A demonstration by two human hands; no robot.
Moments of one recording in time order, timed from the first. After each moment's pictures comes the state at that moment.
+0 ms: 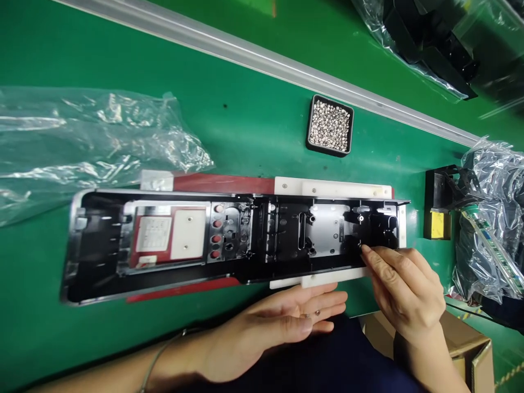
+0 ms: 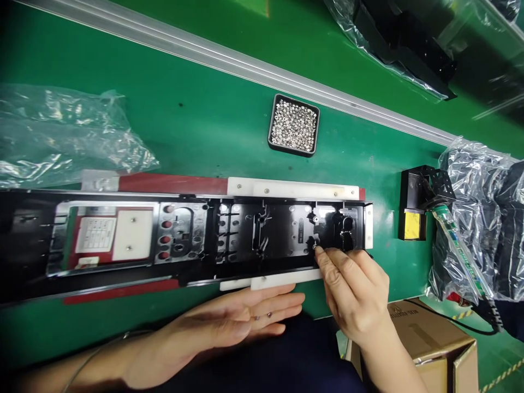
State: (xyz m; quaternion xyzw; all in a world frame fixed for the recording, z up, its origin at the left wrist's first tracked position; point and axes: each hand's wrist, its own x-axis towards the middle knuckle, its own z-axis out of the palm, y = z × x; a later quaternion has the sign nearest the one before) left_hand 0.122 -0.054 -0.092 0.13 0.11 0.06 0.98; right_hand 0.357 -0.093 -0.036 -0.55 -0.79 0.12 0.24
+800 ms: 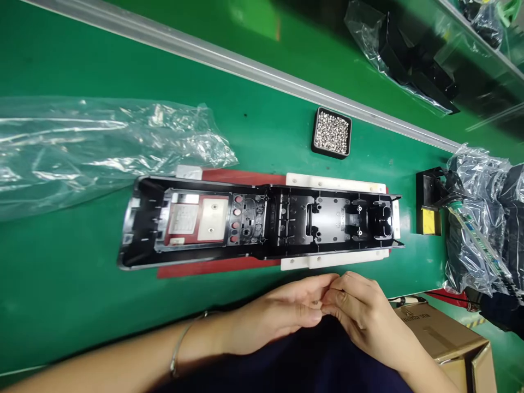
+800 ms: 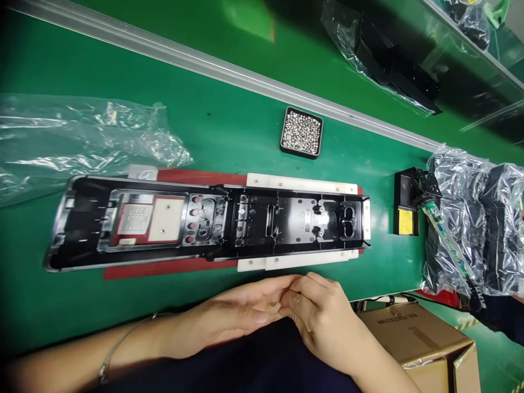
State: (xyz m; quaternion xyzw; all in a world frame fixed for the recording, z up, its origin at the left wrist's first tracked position) left_hand 0.137 -0.056 -0.078 0.15 0.05 0.11 0.98; right_hand 0.314 -0.122 -0.043 -0.50 -0.73 0.39 0.23
